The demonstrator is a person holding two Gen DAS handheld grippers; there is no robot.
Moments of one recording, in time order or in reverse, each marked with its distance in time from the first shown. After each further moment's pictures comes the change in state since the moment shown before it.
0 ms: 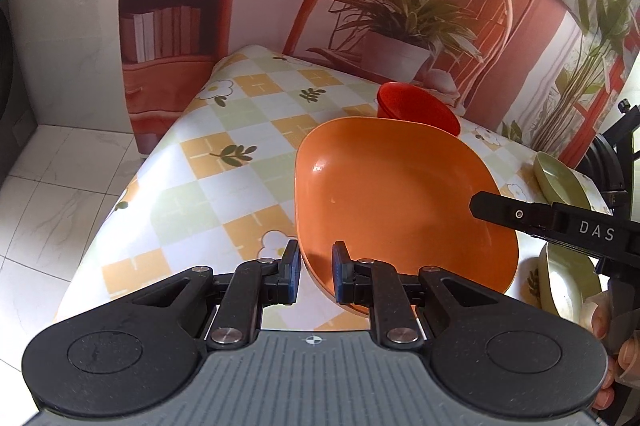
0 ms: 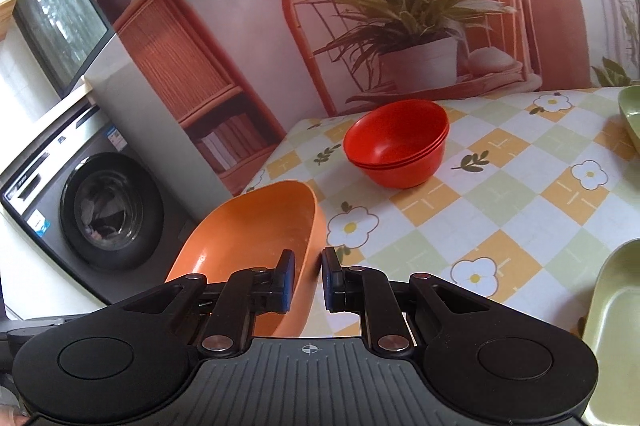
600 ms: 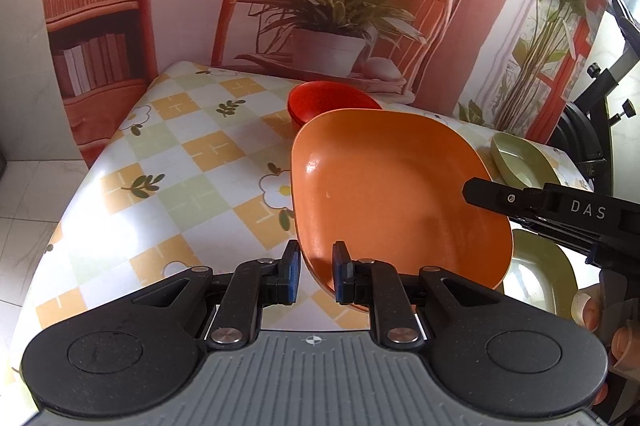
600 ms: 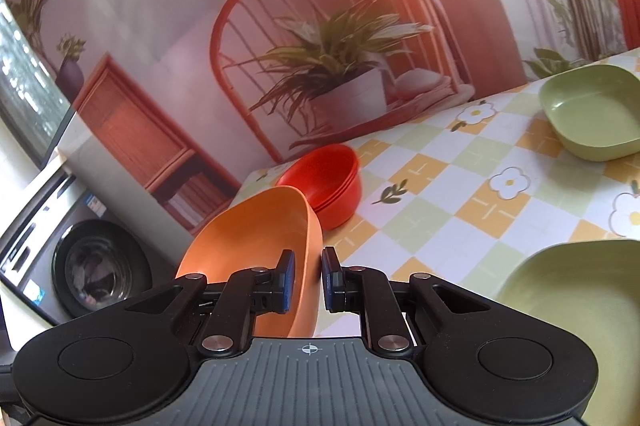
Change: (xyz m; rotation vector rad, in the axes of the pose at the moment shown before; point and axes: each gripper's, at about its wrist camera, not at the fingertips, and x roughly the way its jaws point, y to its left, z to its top) left arm 0.018 -0.077 0.016 0.126 0.016 -0.059; right arm -0.042 -0.071 0.012 0.162 -0.121 -0.047
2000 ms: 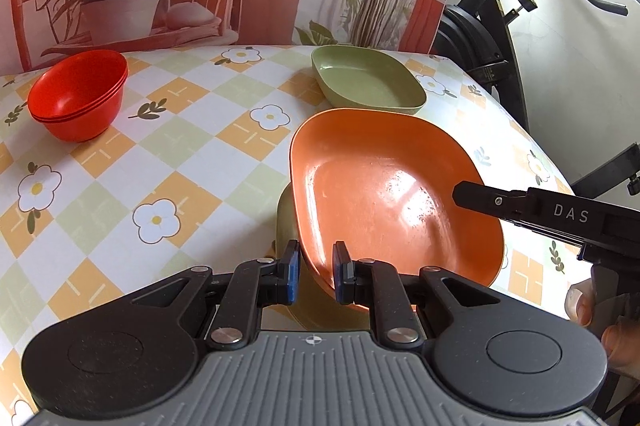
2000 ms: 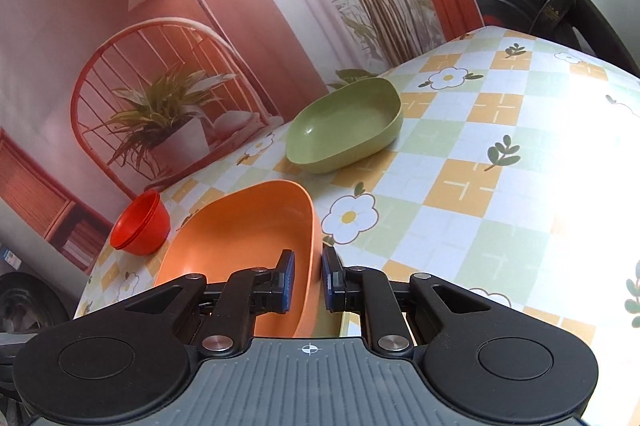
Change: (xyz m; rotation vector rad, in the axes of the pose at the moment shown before) left arm 0.066 -0.148 -0.017 0.234 0.146 -0.245; right arm -0.124 -0.150 -0.015 0.140 -0.078 -0.289
